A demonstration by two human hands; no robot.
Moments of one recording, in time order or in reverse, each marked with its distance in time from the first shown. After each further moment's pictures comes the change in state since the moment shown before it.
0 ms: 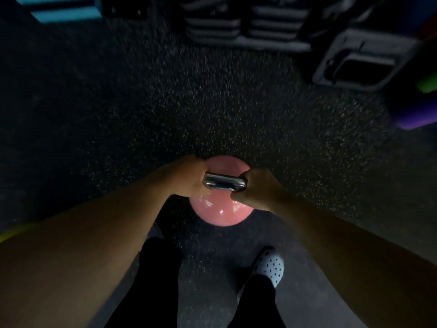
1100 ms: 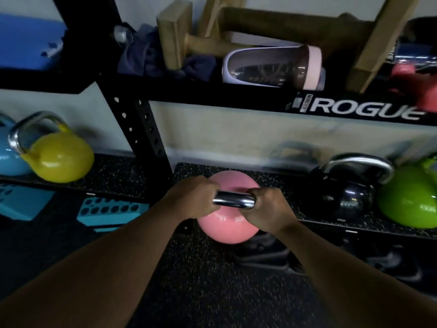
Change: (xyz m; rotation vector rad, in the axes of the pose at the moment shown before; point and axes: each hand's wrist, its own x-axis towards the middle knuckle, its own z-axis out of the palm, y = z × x) left_hand 0.141 -0.140 -0.670 0.357 0.654 0.128; right_hand 0.431 -0.356 -0.432 -0.166 0.746 -0.572
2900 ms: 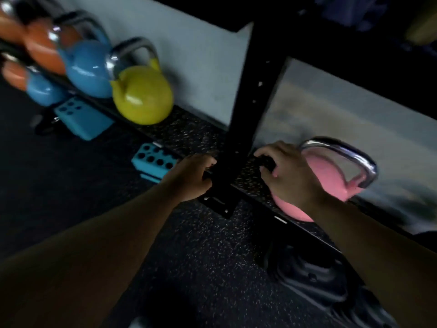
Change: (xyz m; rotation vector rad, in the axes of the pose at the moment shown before) left_hand -0.102 -0.238 0.062 -0.423 0.208 -0.523; right_hand 0.157 -0.103 0.153 -0.076 -0.291 -0.294
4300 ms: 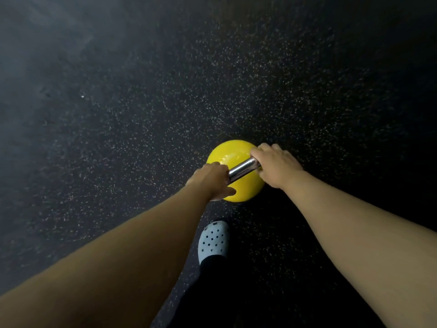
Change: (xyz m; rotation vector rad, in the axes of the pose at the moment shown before) left_hand -0.895 -0.413 0.203 -0.641 0.307 -1.511; right_hand -0.394 -0.780 0.605 -0.462 -1.105 -1.464
